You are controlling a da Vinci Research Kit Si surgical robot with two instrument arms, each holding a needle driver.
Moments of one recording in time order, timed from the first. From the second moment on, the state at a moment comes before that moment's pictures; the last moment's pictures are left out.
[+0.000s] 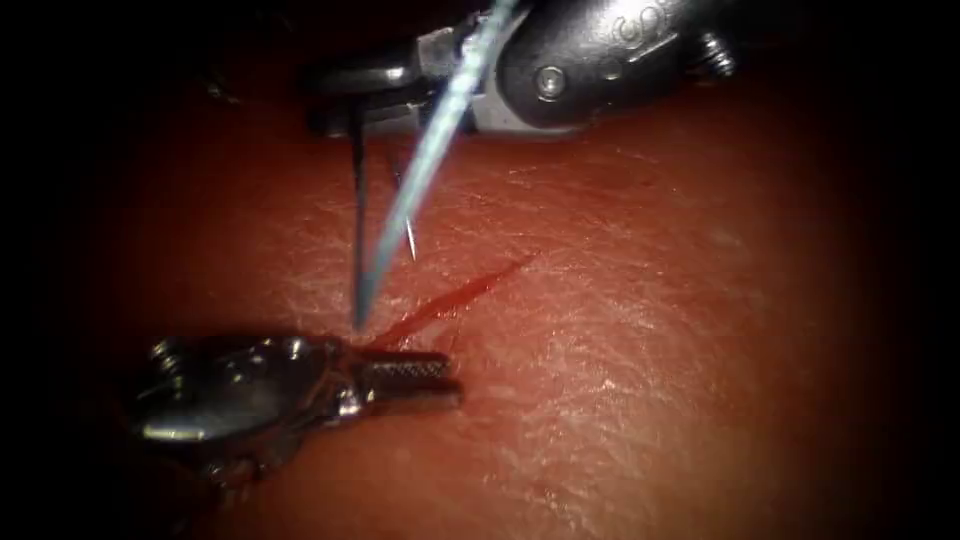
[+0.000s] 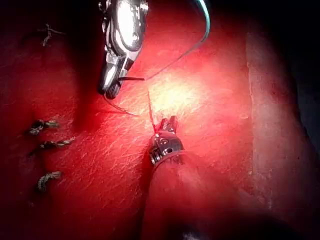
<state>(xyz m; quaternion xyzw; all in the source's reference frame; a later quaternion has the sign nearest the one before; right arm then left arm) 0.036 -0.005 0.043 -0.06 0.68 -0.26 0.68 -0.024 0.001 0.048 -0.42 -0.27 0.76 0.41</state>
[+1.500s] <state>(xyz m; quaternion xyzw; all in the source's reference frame) 0.035 -0.007 0.044 -0.01 0.67 -0.28 0.68 -0.025 0.001 0.047 -0.42 -0.27 0.76 0.41</state>
